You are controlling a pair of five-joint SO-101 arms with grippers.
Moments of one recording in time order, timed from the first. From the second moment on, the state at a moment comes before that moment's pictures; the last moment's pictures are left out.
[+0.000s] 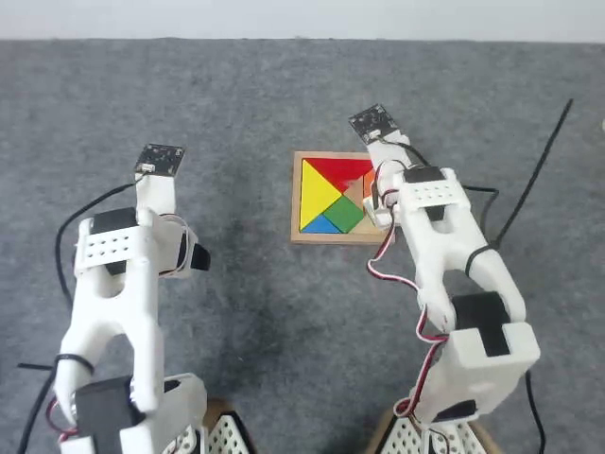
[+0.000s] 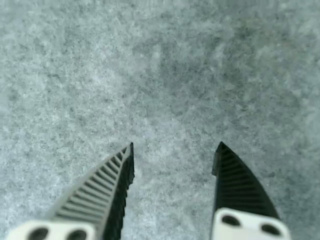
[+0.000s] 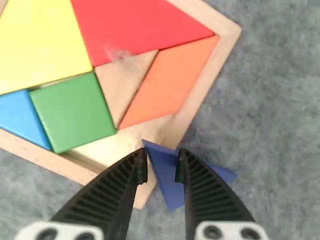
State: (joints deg) left arm -18.3 -16.3 43.9 66.0 -13.6; right arm -12.6 10.8 19.4 46.8 20.6
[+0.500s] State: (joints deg) left arm -18.3 -16.3 43.9 66.0 -13.6; right arm -17.0 9.5 22.4 46.2 20.6
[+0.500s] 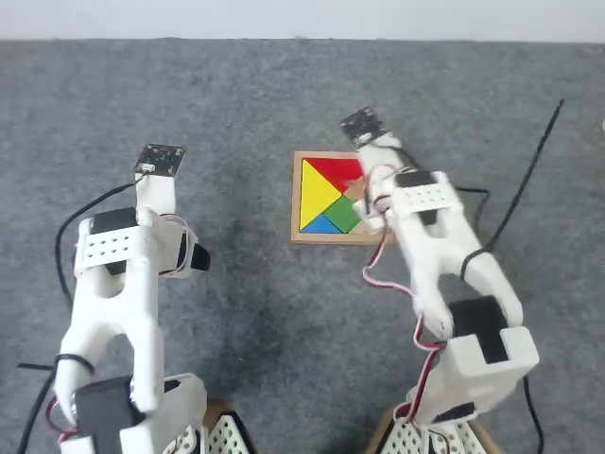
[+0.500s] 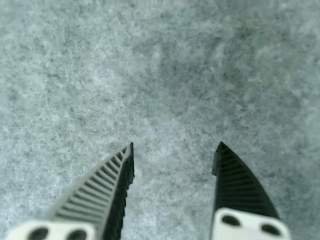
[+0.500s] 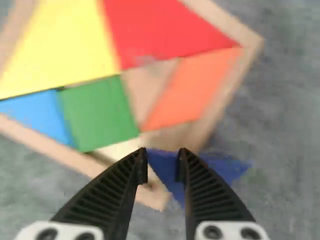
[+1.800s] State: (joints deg) left arm -18.3 -16.3 43.9 66.0 -13.6; right arm -7.1 2.9 33.0 39.0 21.7
